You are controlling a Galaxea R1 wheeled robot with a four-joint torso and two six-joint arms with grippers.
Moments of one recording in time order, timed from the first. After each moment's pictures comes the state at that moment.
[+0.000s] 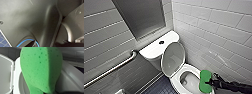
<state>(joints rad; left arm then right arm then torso) 1.49 3.10 -2.69 -0.02 -0.05 0.13 -0.56 2.25 -1.77 -0.02 -0.13 0.71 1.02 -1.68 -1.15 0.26</state>
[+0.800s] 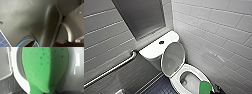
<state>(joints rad) 1.49 3.10 -2.69 -0.02 -0.06 0.13 -0.72 2.19 -1.57 -0.02 -0.10 0.71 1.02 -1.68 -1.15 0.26</state>
